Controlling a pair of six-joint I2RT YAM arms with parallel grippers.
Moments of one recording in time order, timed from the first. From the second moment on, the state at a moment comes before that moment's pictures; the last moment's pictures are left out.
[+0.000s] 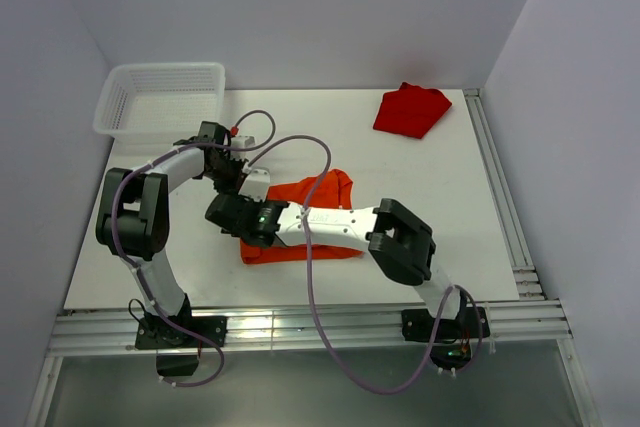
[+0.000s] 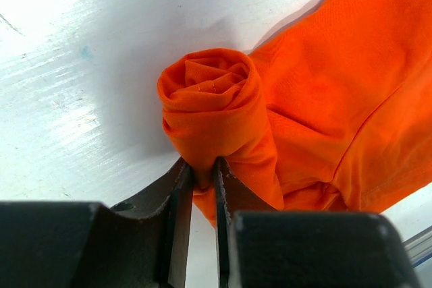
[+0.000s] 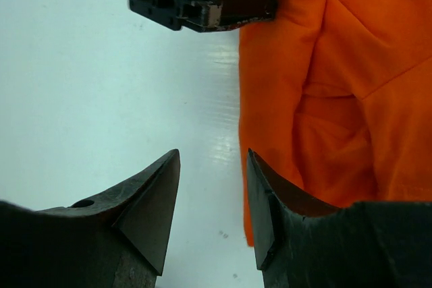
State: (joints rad) left arm -0.19 1.83 1.18 -0.56 0.37 0.06; right arm 1.22 2.07 1.67 -0.48 0.56 1.14
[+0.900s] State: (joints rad) left arm -0.19 1.83 1.18 -0.55 0.36 0.06; right arm 1.22 2.30 1.86 -0.70 0.57 1.11
